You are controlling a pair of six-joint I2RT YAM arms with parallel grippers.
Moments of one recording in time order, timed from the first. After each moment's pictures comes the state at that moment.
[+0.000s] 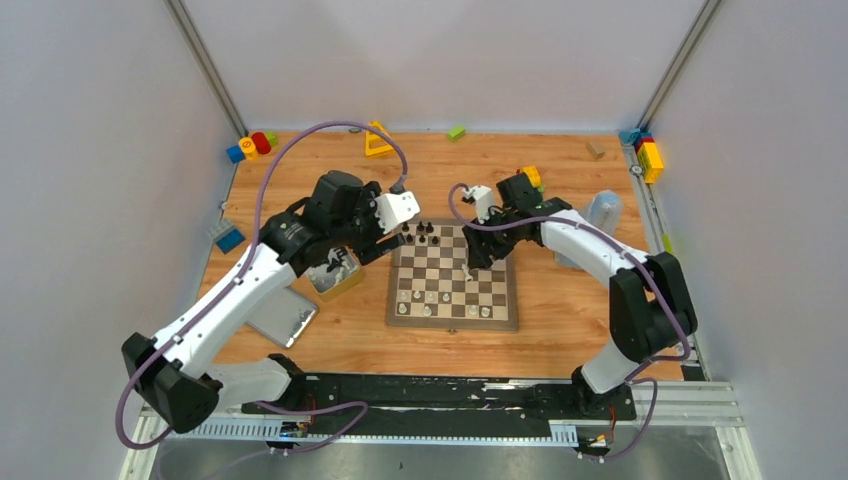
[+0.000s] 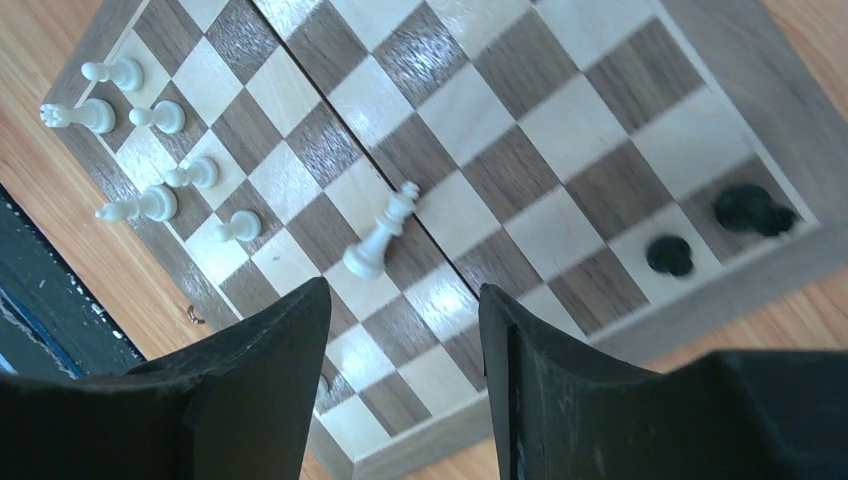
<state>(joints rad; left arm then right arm) -0.65 1.23 1.23 -0.72 0.09 0.58 0.41 1.57 1.11 -0.55 -0.46 -0.21</state>
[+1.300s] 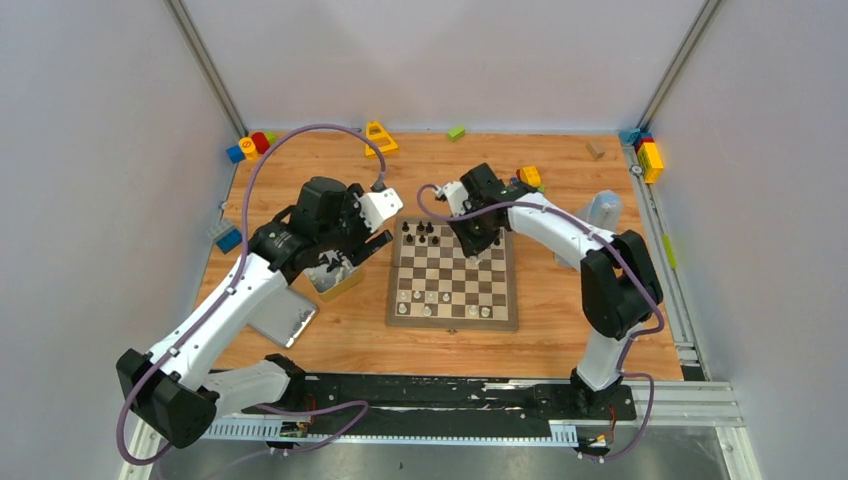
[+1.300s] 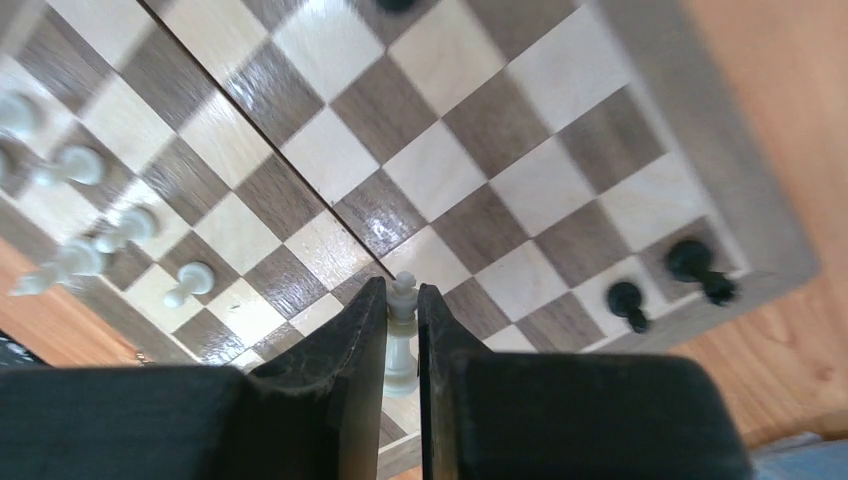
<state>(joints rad) -0.55 1.12 1.11 -0.67 0.08 0.53 0.58 1.81 1.36 -0.72 -0.17 -0.22</state>
